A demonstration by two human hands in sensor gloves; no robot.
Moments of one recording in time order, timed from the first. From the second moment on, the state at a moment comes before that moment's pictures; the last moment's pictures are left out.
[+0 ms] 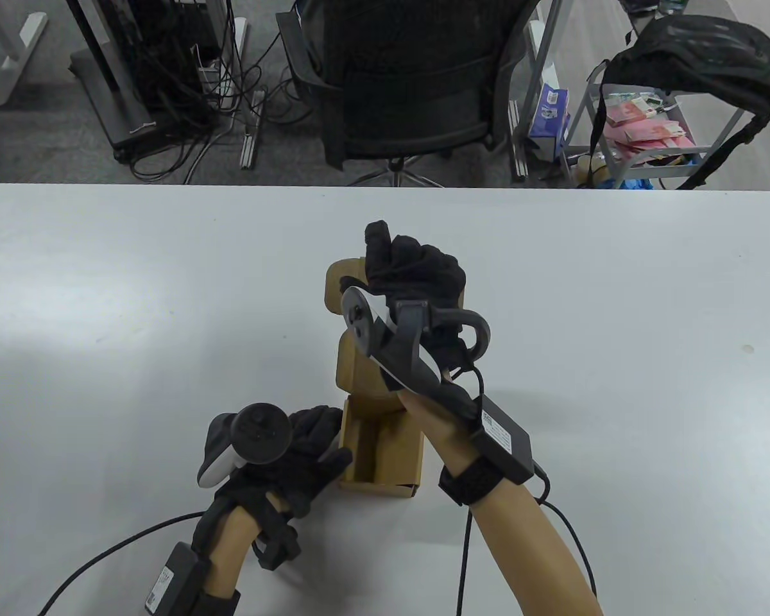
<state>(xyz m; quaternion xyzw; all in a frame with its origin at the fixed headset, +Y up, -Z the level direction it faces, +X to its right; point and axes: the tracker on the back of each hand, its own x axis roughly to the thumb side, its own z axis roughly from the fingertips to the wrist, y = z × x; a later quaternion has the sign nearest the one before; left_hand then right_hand) -0.174 -0.744 -0.208 -0.21 -0.20 0.35 0.89 0.004 -0.559 -0.293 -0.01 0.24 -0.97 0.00</state>
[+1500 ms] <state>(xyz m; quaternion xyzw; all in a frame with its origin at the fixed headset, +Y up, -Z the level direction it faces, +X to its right) -0.171 -0.743 -0.205 -0.21 -0.18 0.34 0.90 0.010 -0.669 -0.300 -0.03 -0.18 -0.98 0.05</state>
